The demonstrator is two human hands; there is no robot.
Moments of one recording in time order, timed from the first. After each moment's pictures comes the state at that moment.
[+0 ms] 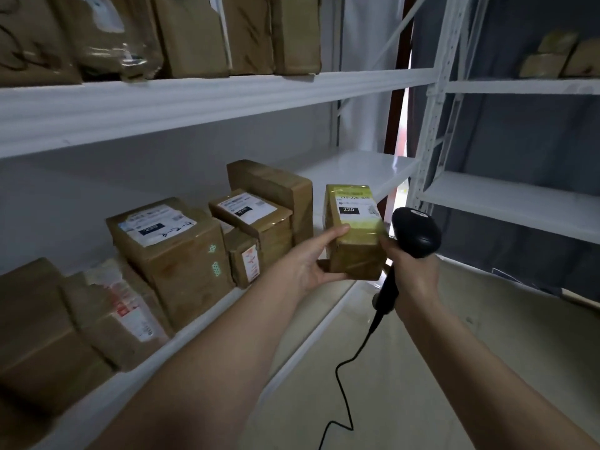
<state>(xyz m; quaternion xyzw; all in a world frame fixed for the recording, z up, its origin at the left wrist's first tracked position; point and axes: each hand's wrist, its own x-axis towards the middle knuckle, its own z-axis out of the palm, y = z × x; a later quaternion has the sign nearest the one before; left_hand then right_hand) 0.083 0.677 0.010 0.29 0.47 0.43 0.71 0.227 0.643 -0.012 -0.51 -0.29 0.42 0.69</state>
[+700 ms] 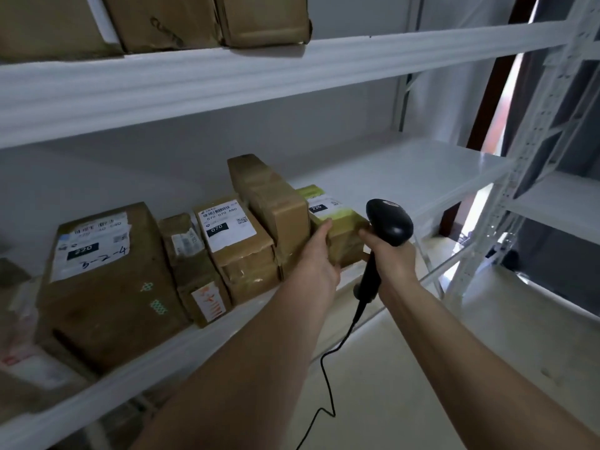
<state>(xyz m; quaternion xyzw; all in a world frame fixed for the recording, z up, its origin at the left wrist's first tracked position) 0.149 0.836 -0.003 0.02 0.50 0.62 0.61 0.243 0.849 -0.025 -0.50 -0.36 0.56 0.56</state>
